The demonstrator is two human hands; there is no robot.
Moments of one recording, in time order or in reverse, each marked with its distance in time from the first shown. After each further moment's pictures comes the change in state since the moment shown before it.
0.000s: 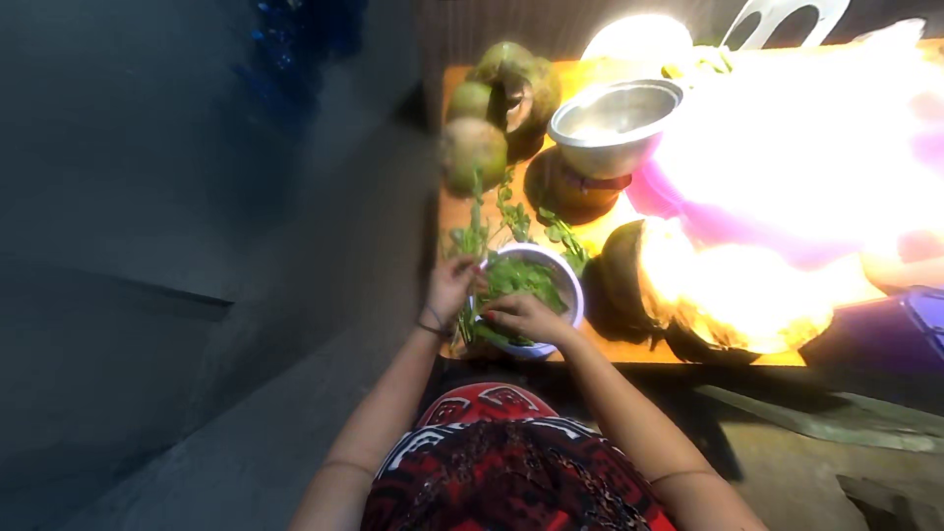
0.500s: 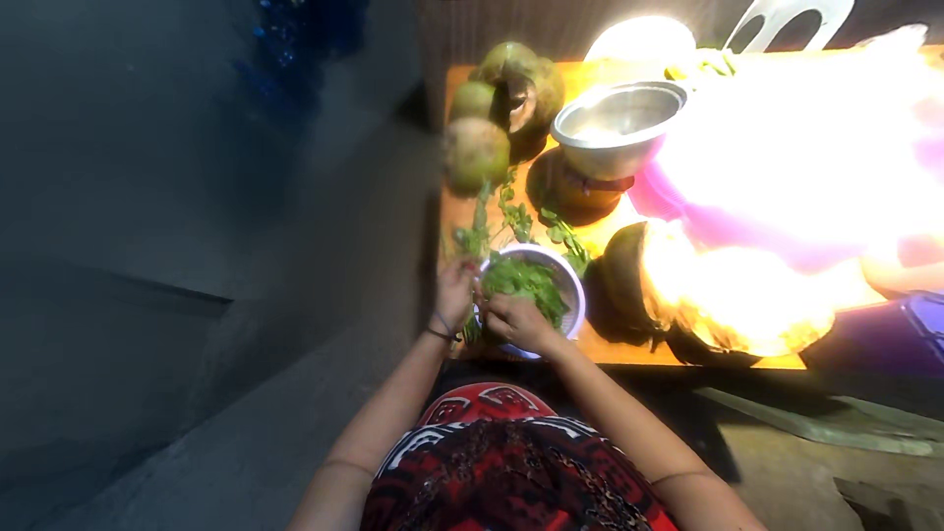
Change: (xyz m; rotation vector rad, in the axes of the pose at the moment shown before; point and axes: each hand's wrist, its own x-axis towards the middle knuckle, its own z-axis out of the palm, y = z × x) left_hand -0.003 -0.011 0.008 -0.129 0.079 0.020; right_hand 0.007 0.001 0.025 -0.336 0.186 -0.228
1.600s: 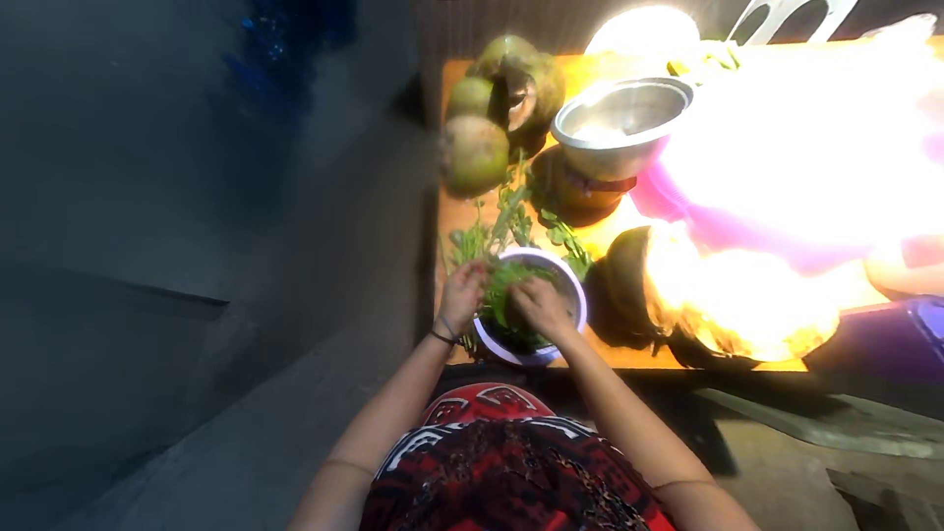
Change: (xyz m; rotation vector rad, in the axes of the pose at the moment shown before) left_hand 0.012 -0.002 0.006 0.010 -0.113 -0.030; right_hand 0.006 0.023 -0.027 0.061 0.182 0.490
